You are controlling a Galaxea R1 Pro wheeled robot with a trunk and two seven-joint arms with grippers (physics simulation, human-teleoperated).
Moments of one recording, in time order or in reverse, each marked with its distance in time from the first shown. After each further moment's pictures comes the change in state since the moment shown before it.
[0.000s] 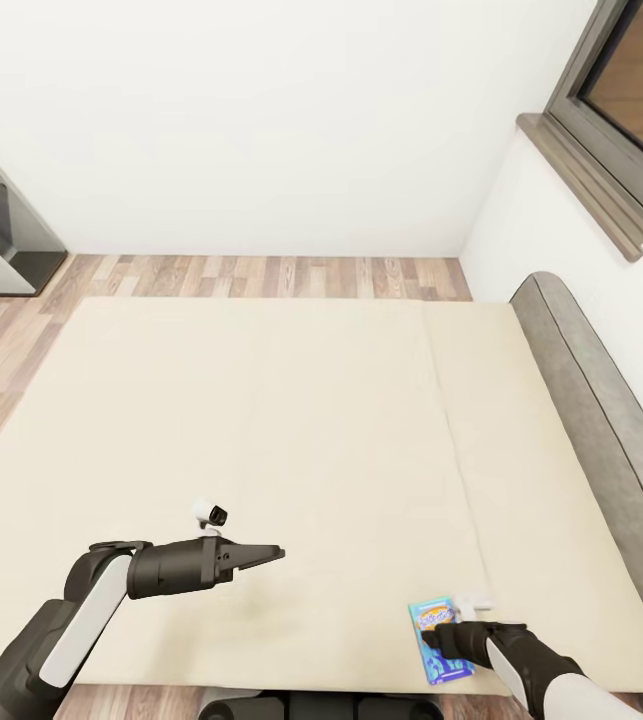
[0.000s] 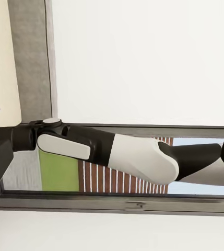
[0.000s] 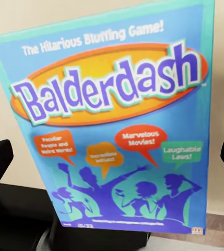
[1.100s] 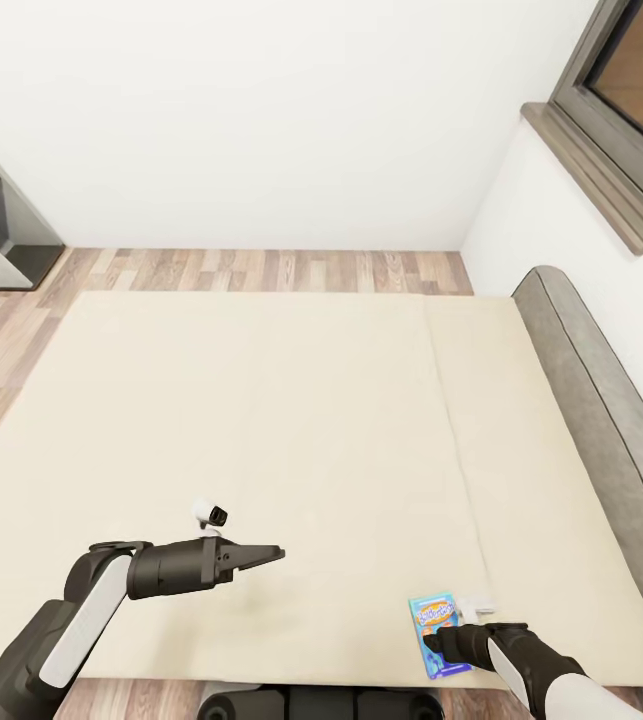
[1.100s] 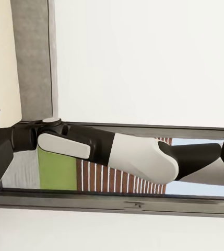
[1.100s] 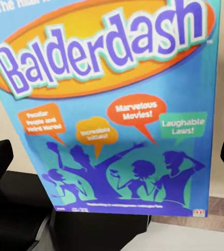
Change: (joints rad) left arm 0.001 0.000 -0.001 0.000 0.001 0.000 0.000; right arm 0.000 -0.003 0.000 0.000 -0.001 0.035 -0.001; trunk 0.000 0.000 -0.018
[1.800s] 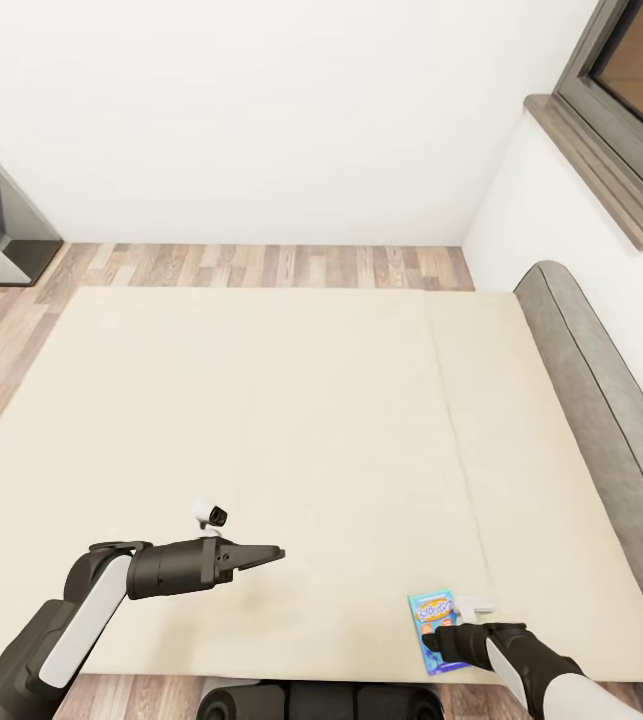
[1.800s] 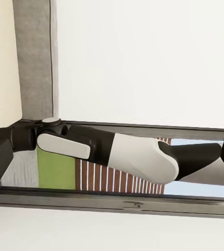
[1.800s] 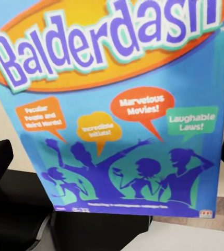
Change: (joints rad) left arm 0.000 0.001 0.000 0.000 0.000 0.000 -0.001; right arm 0.000 0.005 -0.001 0.000 0.001 -0.008 -0.002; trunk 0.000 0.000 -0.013
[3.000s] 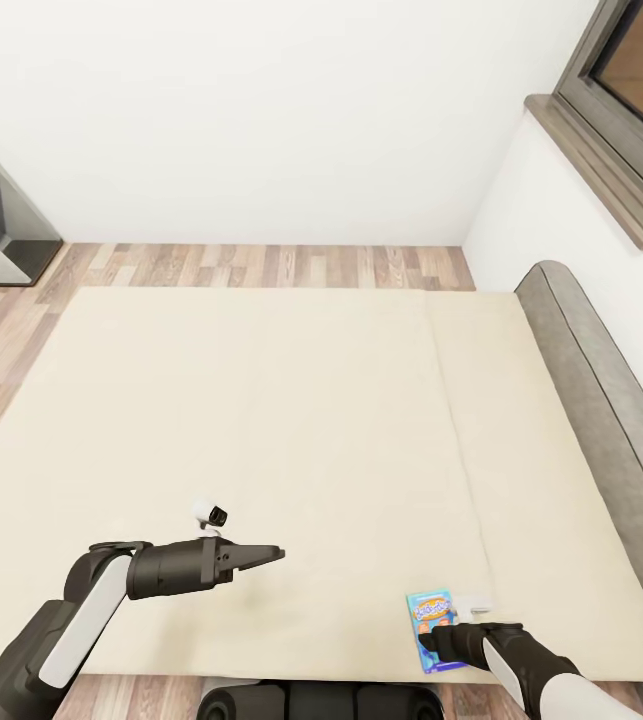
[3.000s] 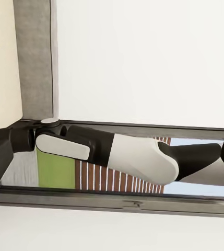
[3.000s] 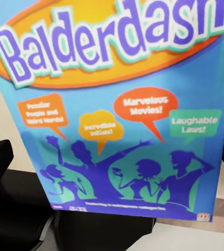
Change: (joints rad) left arm 0.000 0.000 0.000 0.000 0.001 0.000 0.000; right arm 0.000 0.009 0.001 0.000 0.001 -0.004 0.001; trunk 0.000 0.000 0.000
